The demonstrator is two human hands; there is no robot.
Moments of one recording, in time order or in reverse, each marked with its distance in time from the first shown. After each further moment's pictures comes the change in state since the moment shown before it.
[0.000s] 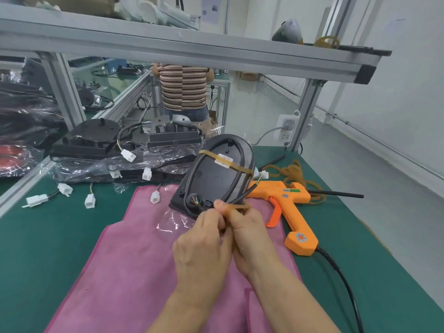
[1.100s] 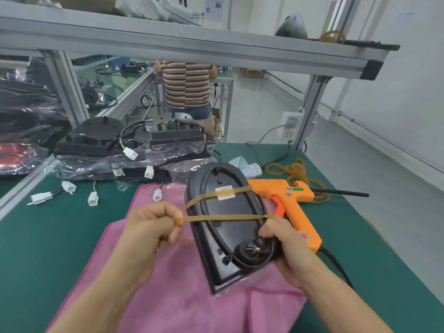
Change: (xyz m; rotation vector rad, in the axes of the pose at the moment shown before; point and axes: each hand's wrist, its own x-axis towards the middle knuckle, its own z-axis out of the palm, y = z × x) left_hand 0.032 -0.049 -0.052 -0.919 -0.341 -0.591; right_hand -0.011 -0.022 -0.068 -0.285 -0.083 0.082
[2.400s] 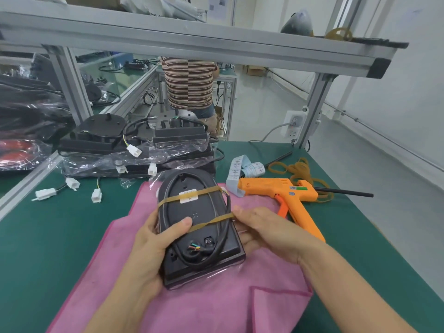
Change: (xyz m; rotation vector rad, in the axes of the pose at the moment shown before) left_hand -0.003 -0.035 -0.005 -0.326 0.178 -0.205; right_hand 0.030 -0.010 0.009 -0.359 -0.361 0.163
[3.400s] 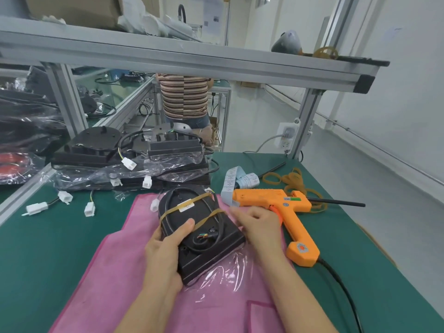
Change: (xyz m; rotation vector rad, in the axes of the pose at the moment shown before) left_hand 0.025 -0.020 0.023 -0.140 0.217 -0.062; right_hand 0.040 0.023 -0.001 -0.017 0.831 -0.295
